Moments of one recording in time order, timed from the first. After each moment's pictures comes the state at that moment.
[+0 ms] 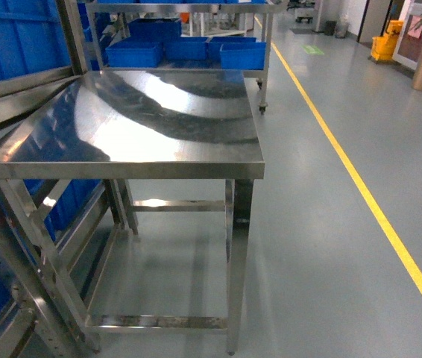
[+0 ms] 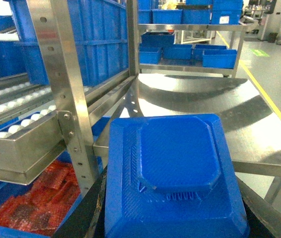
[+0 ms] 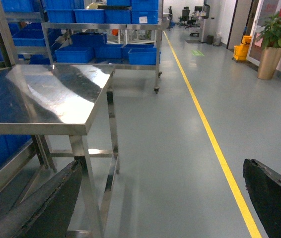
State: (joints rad) left arm -0.24 0.70 0.27 0.43 -0.44 -0.01; right arm 0.00 0.00 0.01 -0.01 0.00 0.00
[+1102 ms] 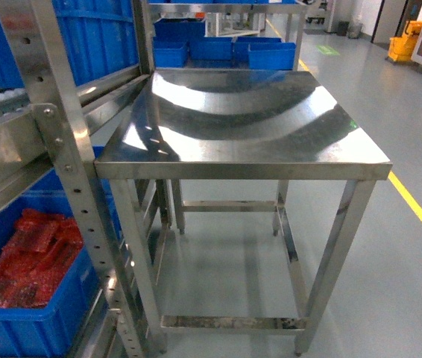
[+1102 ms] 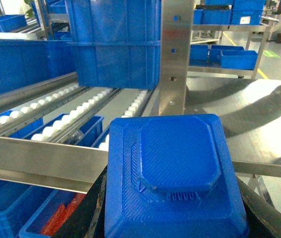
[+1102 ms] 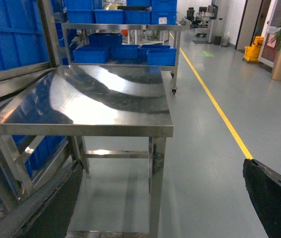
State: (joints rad) left arm -0.24 0.70 0.27 0.43 -0.44 -0.01; right arm 0.00 0.00 0.01 -0.01 0.00 0.00
